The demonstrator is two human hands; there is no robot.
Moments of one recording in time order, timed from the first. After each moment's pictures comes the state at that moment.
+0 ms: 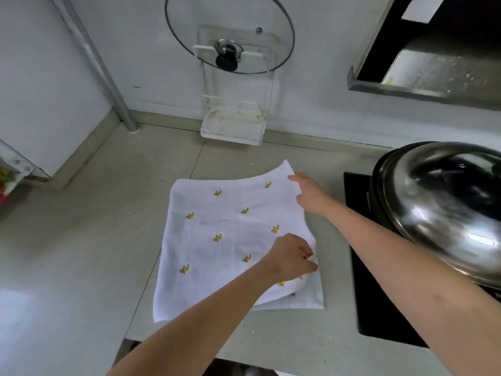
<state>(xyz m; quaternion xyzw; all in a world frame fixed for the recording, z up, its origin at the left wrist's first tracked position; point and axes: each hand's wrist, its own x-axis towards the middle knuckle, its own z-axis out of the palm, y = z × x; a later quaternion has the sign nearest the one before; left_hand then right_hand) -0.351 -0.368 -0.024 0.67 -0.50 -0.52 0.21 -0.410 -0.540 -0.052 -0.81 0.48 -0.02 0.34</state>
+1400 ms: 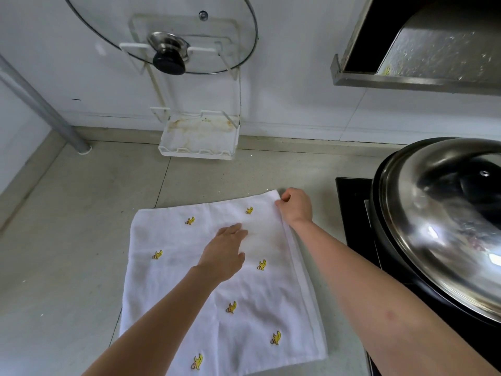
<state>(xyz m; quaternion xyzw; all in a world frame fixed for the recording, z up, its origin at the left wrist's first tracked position) -0.248 -0.439 -0.102 0.72 -0.64 -0.28 0.04 -0.387 -0.592 -0.124 -0.66 0.67 -0.14 0.32</state>
